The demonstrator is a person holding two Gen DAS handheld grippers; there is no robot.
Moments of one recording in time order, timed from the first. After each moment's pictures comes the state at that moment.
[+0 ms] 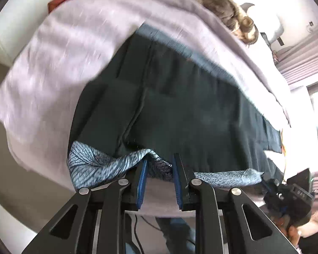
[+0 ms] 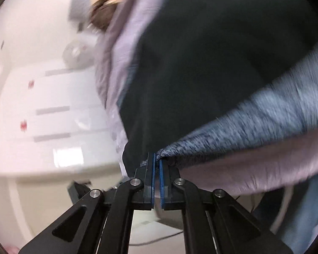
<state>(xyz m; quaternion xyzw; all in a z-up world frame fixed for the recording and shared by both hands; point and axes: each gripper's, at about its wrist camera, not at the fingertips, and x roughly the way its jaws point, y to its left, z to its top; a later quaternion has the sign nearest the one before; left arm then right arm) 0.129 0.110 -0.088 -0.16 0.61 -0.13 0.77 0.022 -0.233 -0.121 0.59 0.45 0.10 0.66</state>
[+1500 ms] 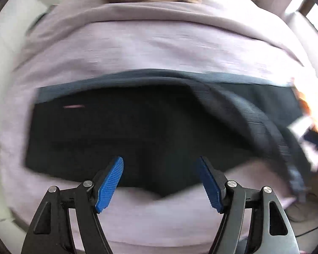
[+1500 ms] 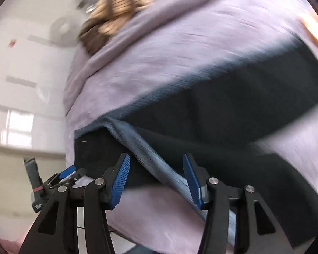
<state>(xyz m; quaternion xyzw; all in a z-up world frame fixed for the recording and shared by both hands) 0.183 -0.165 -0.083 0.08 0.61 -0.20 0.77 0.082 -0.479 -0.074 0.41 0.54 0.04 0.74</state>
